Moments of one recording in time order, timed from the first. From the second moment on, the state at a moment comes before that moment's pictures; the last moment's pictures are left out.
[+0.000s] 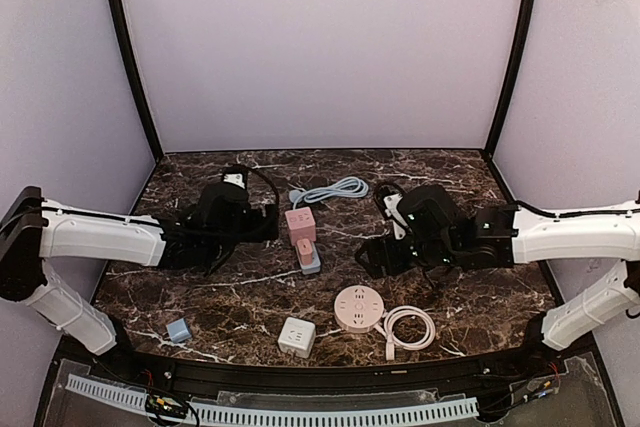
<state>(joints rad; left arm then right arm) -0.86 1.44 0.76 0.13 -0.54 -0.53 1.05 1.33 0.87 -0.31 0.23 0.50</state>
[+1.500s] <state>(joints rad) -1.17 1.43 0.95 -0.43 -0.12 -0.36 1.32 1.53 0.76 -0.49 0.15 0.55</state>
